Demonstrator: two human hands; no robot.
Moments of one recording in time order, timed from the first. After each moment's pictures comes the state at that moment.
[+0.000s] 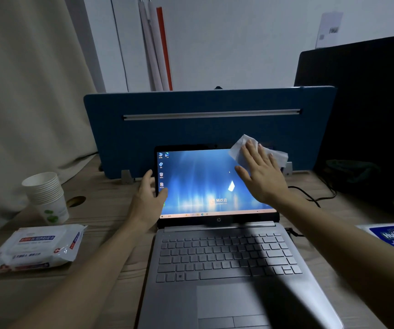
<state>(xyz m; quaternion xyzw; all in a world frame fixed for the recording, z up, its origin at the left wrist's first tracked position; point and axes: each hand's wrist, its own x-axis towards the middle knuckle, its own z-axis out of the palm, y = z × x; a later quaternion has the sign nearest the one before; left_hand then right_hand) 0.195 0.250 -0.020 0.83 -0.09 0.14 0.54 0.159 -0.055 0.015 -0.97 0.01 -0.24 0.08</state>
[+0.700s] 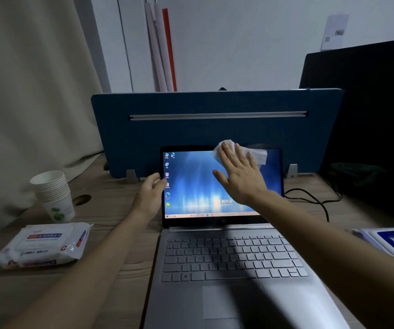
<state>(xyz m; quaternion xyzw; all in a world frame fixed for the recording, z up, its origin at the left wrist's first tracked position) 0.196 0.257 -0.001 0.76 -0.06 0.04 0.64 0.169 0.006 0.024 -0.97 -0.05 -0.23 0.04</state>
